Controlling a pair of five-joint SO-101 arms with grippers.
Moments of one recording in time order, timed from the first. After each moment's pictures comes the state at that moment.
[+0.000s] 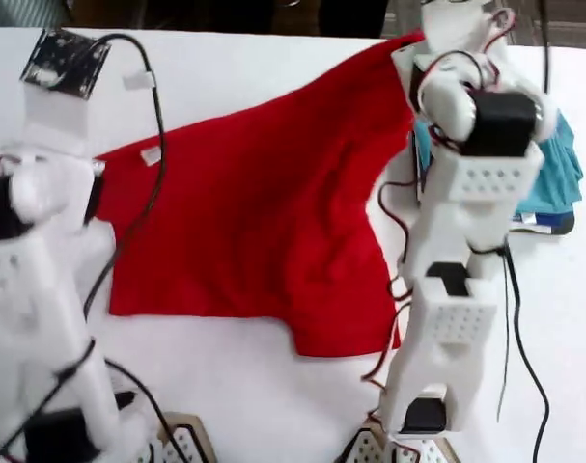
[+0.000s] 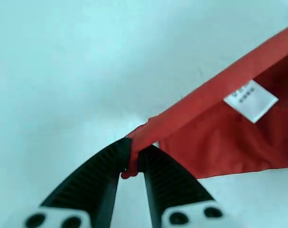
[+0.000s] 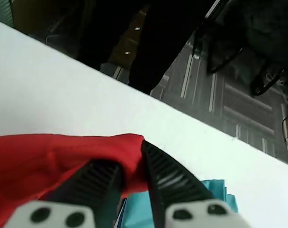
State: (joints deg) left arm -18.4 -26.0 -12.7 101.4 -22.6; right arm -3.3 29.0 -93.4 100.0 26.2
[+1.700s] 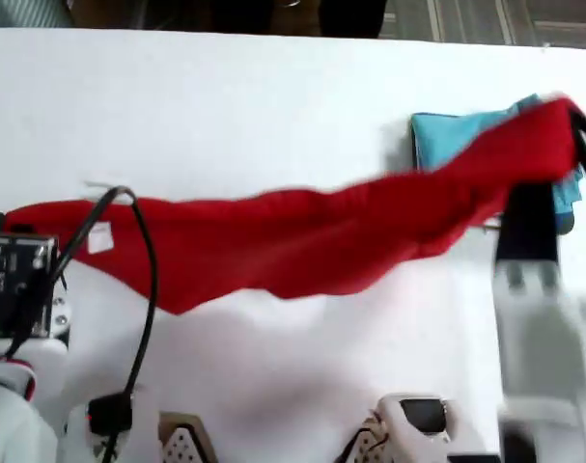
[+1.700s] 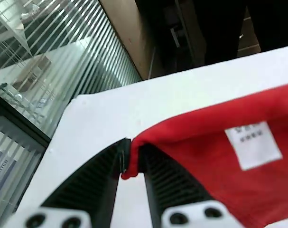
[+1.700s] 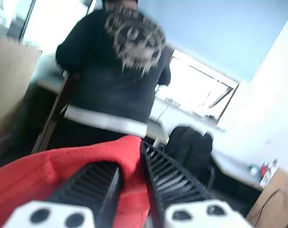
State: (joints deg) left arm -22.9 -56.1 -15.8 101.5 -21.8; right arm -5.1 -35.0 -63.9 92.6 26.2
